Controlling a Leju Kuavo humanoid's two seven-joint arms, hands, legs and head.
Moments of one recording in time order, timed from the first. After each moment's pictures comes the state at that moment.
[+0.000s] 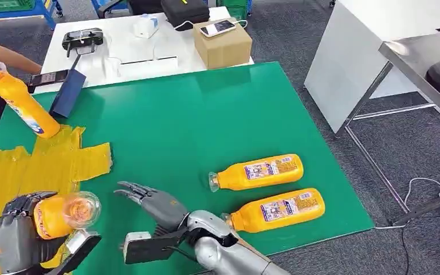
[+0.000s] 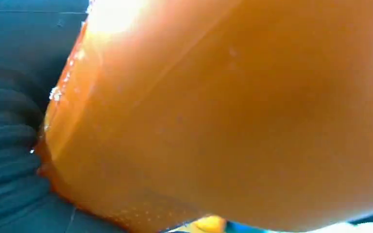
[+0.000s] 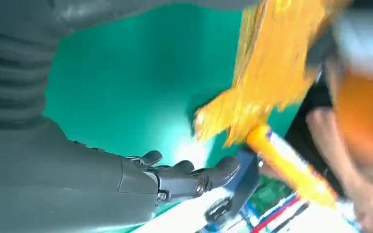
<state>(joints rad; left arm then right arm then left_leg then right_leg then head) 0.33 -0.11 0.24 -1.85 -1.35 0.61 -0.30 -0.40 0.27 0.94 -1.03 0.45 -0.05 -0.23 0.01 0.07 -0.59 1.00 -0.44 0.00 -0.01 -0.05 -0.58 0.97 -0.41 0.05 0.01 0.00</state>
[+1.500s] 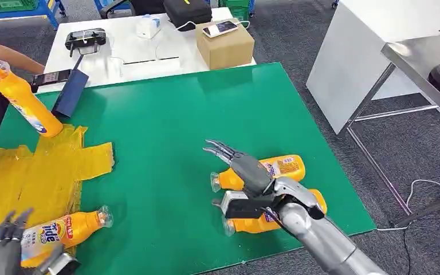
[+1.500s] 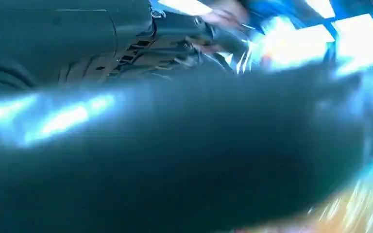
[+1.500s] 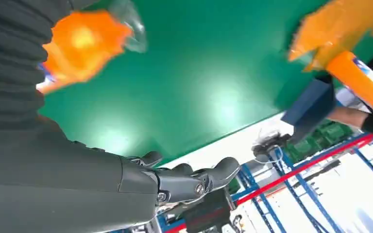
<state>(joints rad) 0.35 -0.04 0.45 -1.66 -1.04 0.49 -0.52 -0.33 -0.19 0.69 -1.44 0.49 0.09 -0.27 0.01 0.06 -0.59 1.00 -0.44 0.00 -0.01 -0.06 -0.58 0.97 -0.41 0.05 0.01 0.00</state>
